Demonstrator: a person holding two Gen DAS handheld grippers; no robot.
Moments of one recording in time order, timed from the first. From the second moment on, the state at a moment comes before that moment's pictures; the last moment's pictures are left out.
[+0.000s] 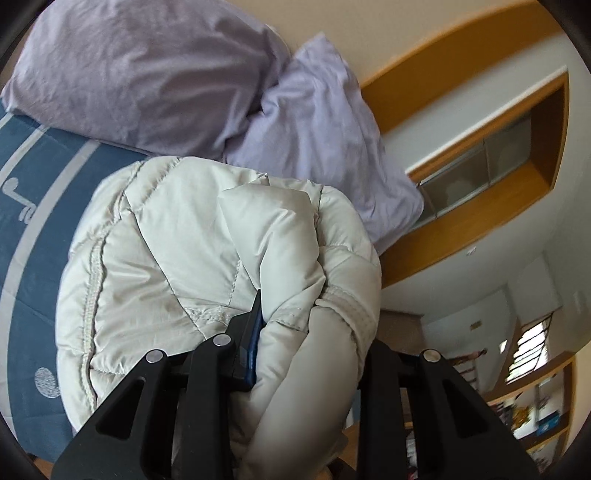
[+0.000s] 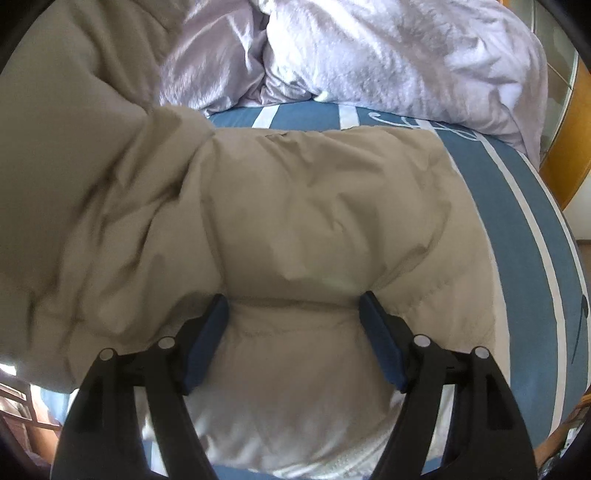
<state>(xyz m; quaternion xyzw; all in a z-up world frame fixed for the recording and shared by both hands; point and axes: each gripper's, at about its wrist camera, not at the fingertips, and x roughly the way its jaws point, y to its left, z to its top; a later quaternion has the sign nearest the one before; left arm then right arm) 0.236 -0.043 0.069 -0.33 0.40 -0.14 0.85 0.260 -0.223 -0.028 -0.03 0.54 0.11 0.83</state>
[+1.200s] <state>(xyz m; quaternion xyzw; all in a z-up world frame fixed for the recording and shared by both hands) 0.252 -0.154 0.038 -0.18 0.49 -0.14 0.84 0.197 -0.319 -0.011 0.02 0.54 0.02 0.84</state>
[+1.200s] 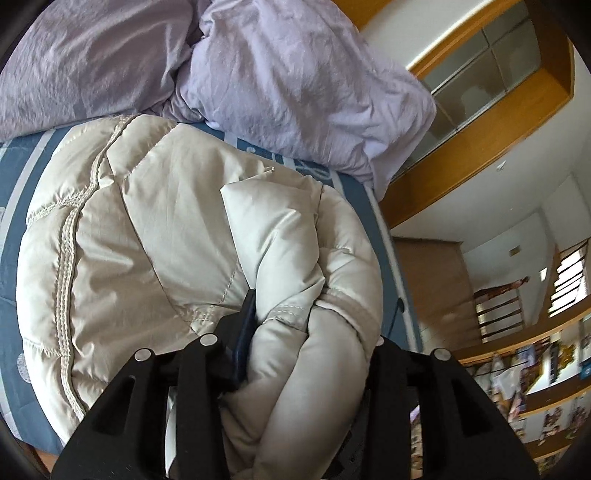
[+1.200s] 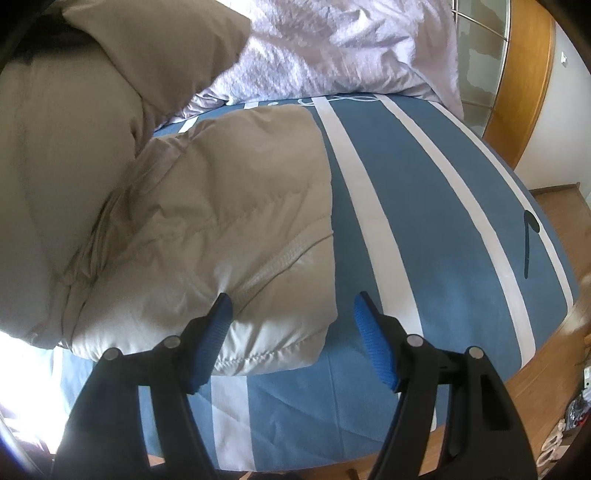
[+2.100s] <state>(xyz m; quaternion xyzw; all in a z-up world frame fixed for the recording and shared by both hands) 0.238 -0.218 0.044 -0.04 0.51 -0.06 0.86 0.182 -0.344 0.001 0.04 0.53 0.01 0.85</state>
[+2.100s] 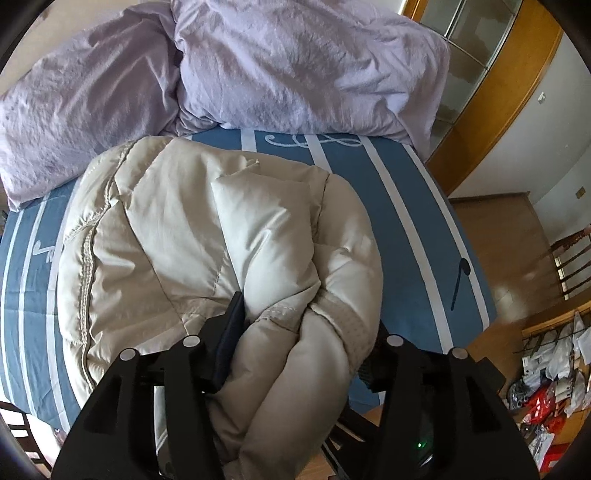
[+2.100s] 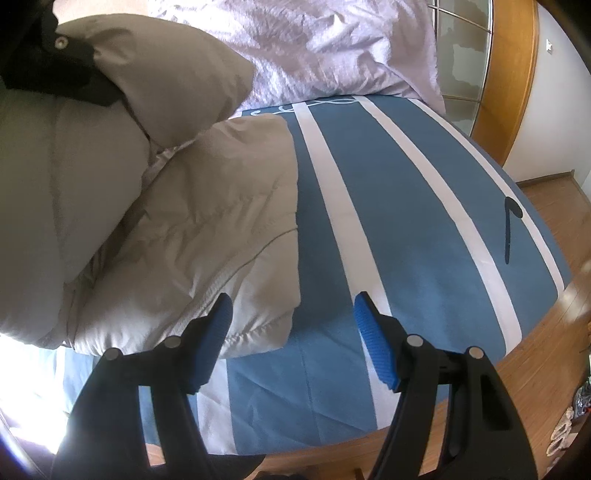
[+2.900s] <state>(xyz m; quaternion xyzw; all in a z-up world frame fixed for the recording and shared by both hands) 0.220 -0.183 0.089 -0.10 0.45 -0.09 0.88 0.178 -0.362 0.038 0.04 0.49 0.00 0.87</state>
